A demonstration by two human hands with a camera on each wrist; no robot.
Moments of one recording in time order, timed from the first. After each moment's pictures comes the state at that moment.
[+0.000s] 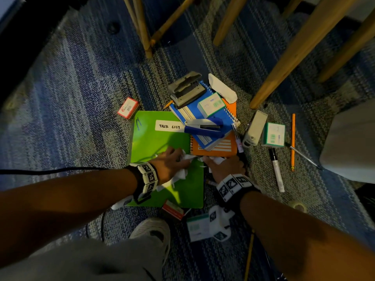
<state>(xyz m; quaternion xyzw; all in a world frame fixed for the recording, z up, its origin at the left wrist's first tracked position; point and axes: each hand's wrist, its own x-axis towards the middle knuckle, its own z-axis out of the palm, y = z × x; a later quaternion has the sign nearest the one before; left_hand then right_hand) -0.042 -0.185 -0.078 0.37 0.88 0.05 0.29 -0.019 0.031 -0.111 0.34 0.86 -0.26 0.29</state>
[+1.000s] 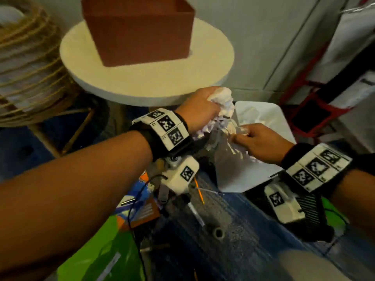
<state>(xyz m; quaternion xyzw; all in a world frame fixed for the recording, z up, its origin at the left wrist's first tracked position) -0.144 0.150 0.287 0.28 0.71 0.59 0.28 -0.041 0.306 0.253 0.12 0.93 -0.34 0.09</state>
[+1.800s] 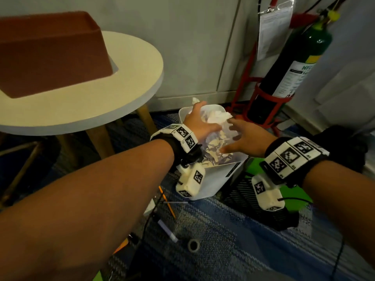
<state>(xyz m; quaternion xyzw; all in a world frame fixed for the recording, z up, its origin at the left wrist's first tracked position) -0.114 0.308 0.224 0.27 0.78 0.49 0.28 0.011 0.430 0.230 0.27 0.90 -0.34 0.04</state>
